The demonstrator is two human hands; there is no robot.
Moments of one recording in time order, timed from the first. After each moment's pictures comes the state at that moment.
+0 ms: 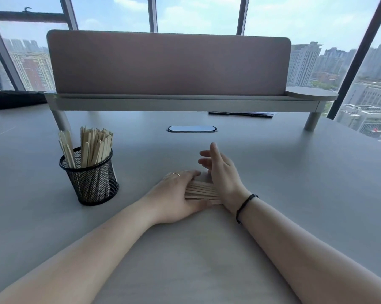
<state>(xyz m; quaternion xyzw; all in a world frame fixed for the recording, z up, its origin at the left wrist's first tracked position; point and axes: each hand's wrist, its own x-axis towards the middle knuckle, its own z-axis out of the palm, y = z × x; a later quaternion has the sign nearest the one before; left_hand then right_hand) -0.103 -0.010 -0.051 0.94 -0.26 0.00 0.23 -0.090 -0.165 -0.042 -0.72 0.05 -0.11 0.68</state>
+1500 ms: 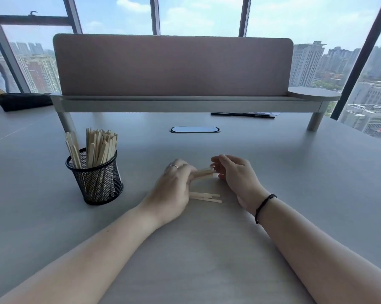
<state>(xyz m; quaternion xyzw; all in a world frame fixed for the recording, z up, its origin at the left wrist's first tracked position) -0.100 -0.006 -0.058 0.88 -0.31 0.21 0.29 -0.102 -0.187 -0.038 -0.74 0.07 -0.10 0.67</state>
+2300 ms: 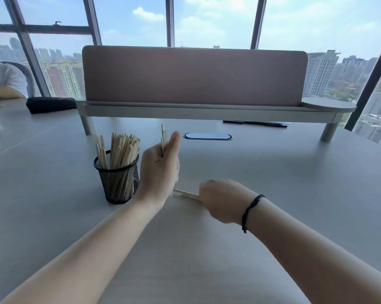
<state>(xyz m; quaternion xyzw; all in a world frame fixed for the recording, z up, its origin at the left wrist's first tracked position) -0.120 0.018 0.003 0.66 -0.15 0.19 0.71 -0.138 -0.132 -0.009 -0.97 -0.24 0.00 -0.10</state>
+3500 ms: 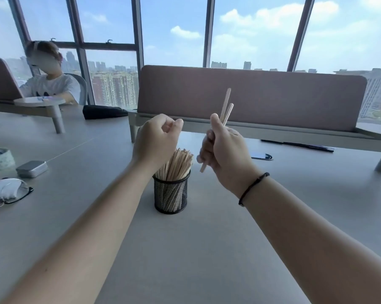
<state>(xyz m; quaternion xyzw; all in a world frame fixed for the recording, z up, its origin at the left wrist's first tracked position) -0.082 0.139 0.072 0.84 -0.03 0.37 0.41 -0.104 -0.010 0.084 -0.60 -0.10 -0.04 0.79</state>
